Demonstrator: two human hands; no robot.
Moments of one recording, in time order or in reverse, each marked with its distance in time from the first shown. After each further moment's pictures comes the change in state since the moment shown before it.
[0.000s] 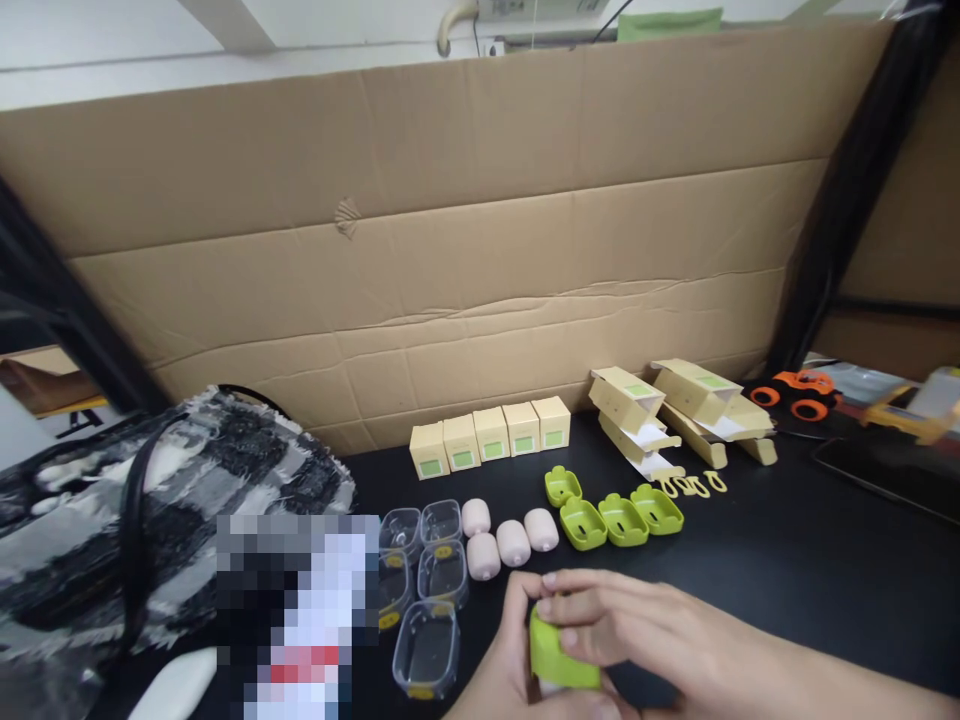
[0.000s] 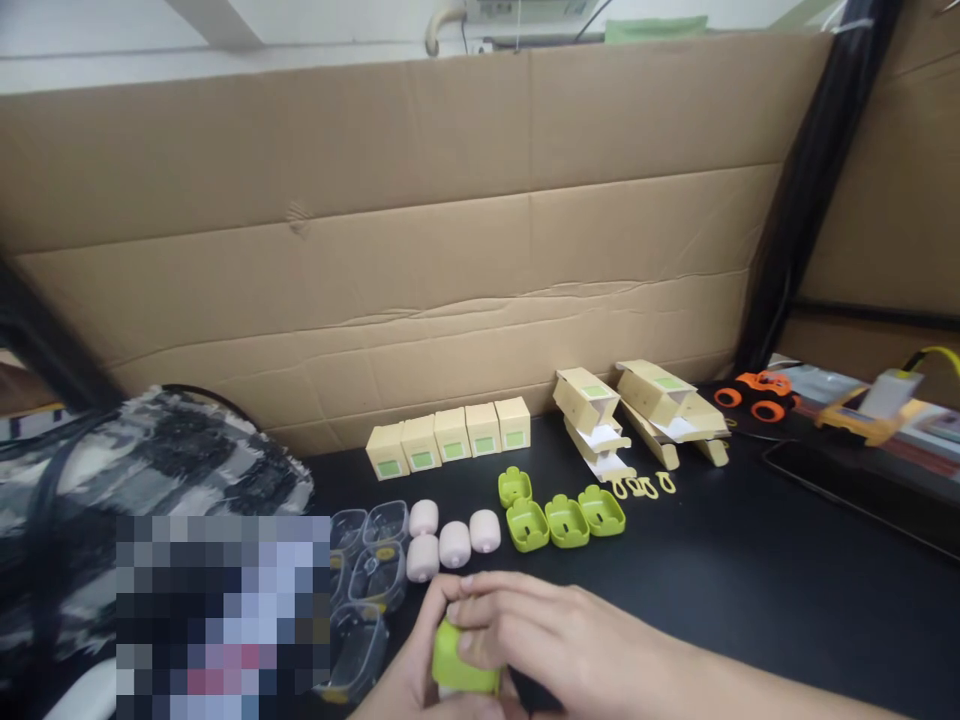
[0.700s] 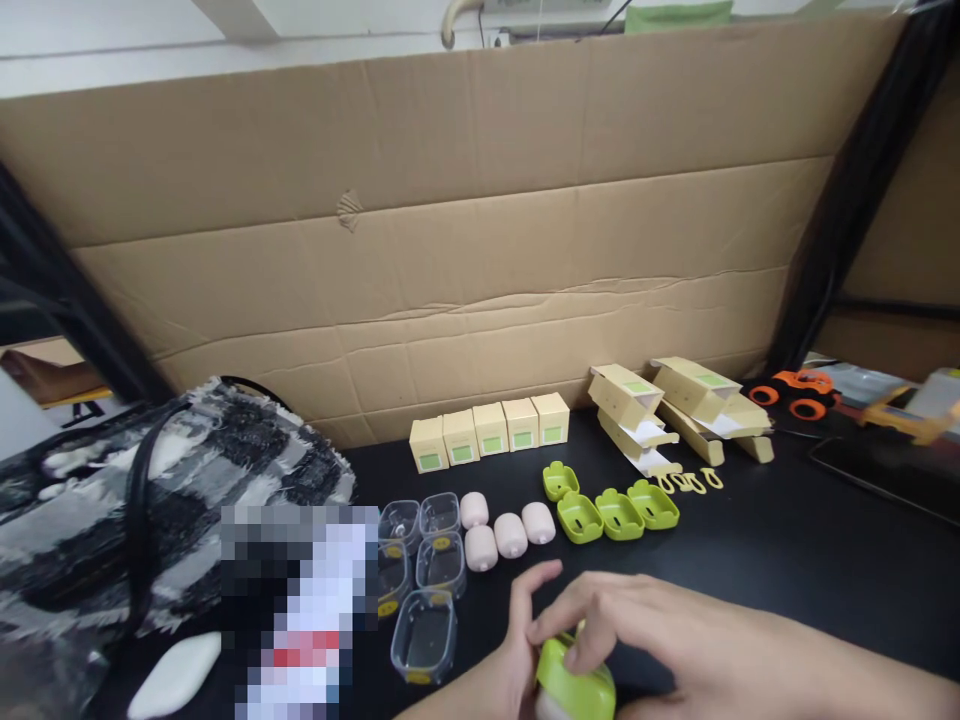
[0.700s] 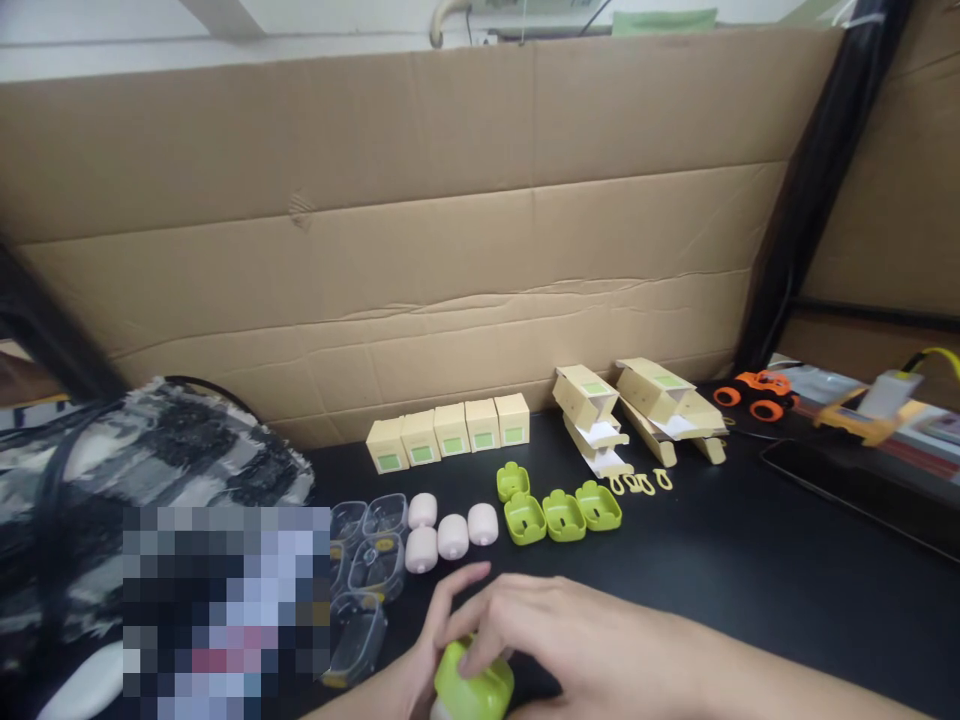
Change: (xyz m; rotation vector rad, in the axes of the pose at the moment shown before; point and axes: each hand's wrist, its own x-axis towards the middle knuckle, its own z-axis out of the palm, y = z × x) left_hand 0.005 -0.022 -0.016 0.068 0.094 0.009; right_hand -0.003 -0.003 -0.007 0.249 -0.083 0.153
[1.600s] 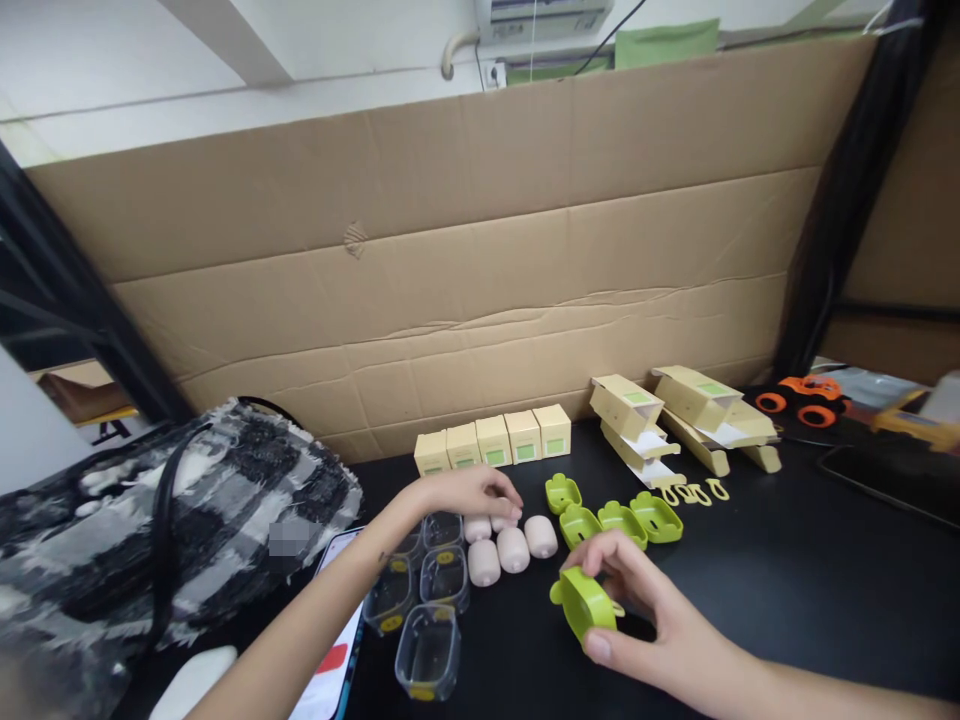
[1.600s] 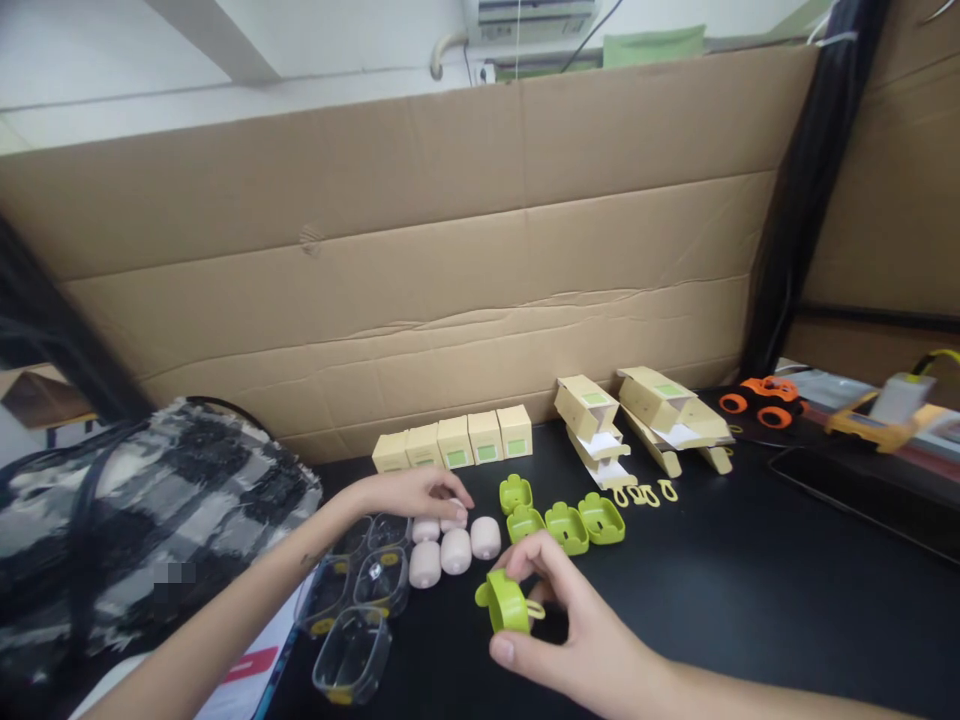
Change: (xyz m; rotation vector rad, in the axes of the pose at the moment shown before) left_hand 0.081 0.136 -0.064 1.211 -0.209 -0.109; right_hand -0.007 0.050 0.034 0.293 0.527 0.219
